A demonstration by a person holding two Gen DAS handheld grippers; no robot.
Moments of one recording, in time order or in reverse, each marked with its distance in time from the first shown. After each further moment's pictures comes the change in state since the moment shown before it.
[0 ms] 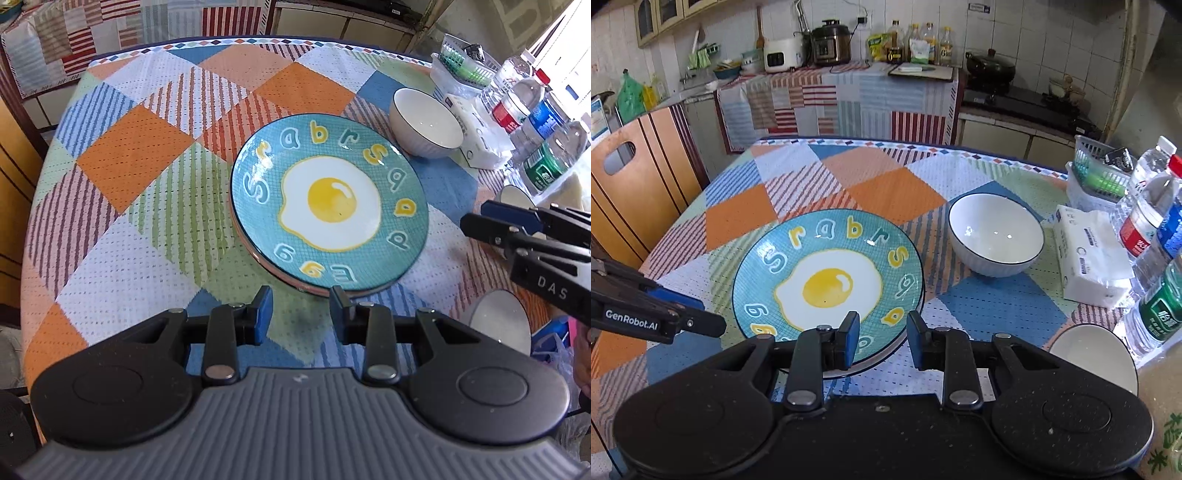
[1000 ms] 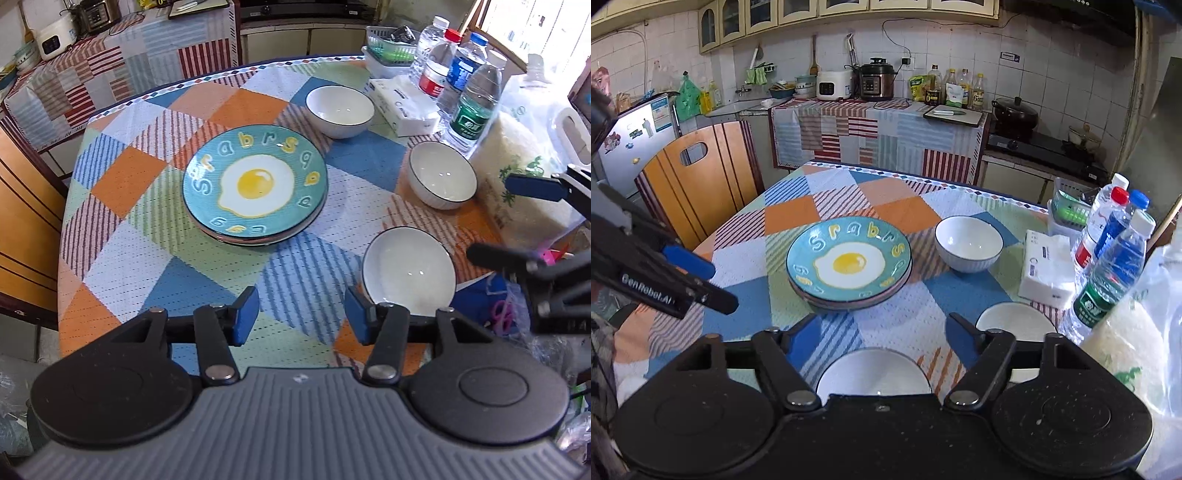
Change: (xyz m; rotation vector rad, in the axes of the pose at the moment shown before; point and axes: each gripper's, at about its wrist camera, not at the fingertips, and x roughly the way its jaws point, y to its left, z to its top) left arm -0.094 -0.117 -0.060 0.166 -0.041 0.086; right arm -0.145 -0.038 -0.067 -0.140 -0.109 0.101
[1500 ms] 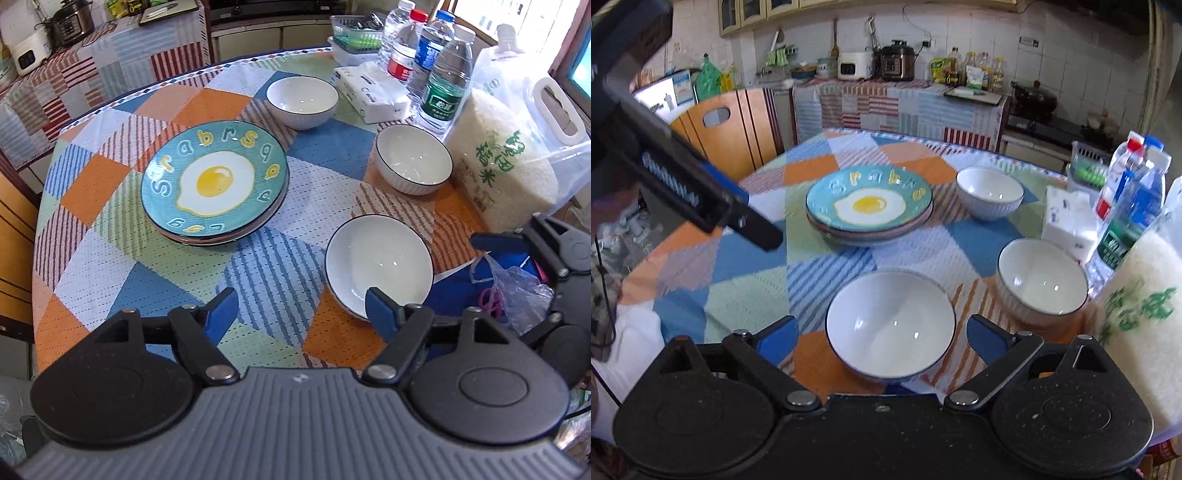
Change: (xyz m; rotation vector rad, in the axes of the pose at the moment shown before) left arm 0.024 -0.034 -0.008 0.065 0.000 -0.040; right arm 0.021 0.007 -0.074 -0.041 0.077 0.051
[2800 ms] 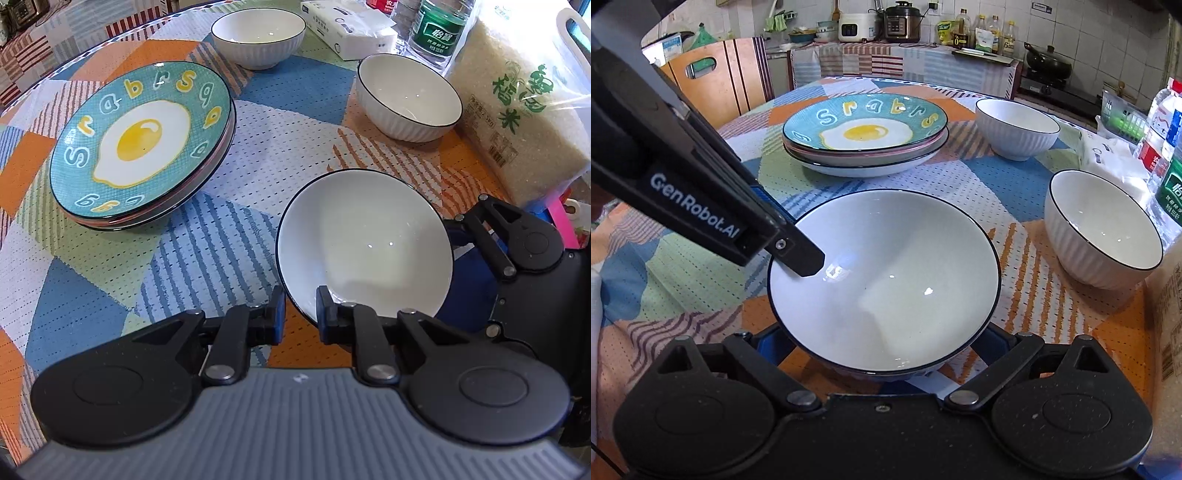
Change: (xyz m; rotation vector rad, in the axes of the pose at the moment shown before) left arm 0.103 -0.020 -0.004 0.047 0.109 -0.065; right arm 0.092 -0.005 -0.028 0.015 0.061 0.028
